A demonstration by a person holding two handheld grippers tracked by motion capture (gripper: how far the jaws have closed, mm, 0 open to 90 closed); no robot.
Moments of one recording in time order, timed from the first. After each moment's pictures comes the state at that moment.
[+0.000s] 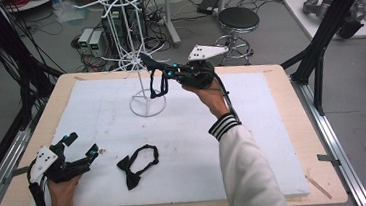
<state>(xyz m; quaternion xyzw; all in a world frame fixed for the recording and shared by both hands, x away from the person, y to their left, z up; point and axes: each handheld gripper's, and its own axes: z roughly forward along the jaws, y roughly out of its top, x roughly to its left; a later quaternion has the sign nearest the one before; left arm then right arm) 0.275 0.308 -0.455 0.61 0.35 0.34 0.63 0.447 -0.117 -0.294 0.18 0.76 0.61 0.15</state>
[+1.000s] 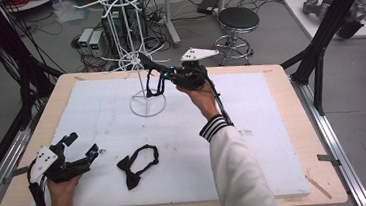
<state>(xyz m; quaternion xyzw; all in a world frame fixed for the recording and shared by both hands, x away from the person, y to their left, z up) 0.275 0.308 -0.455 0.61 0.35 0.34 0.63 0.459 -0.100 -0.312 0.24 0.76 0.59 0.16</state>
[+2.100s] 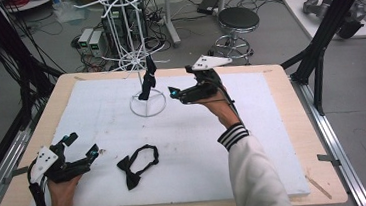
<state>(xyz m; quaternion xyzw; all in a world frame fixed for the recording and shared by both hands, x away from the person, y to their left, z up) 0.275 0.307 -0.455 0.61 0.35 0.34 0.63 0.423 -0.136 -0.311 0.24 0.76 0.57 0.19</state>
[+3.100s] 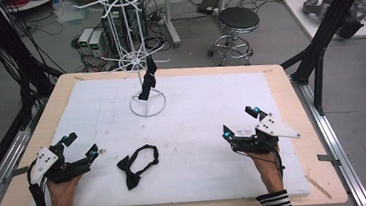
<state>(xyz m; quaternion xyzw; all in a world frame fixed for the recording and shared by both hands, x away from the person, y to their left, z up) 0.273 0.307 -0.455 0.60 0.35 0.35 0.63 0.286 -0.251 -0.392 0.32 0.67 0.58 0.33</state>
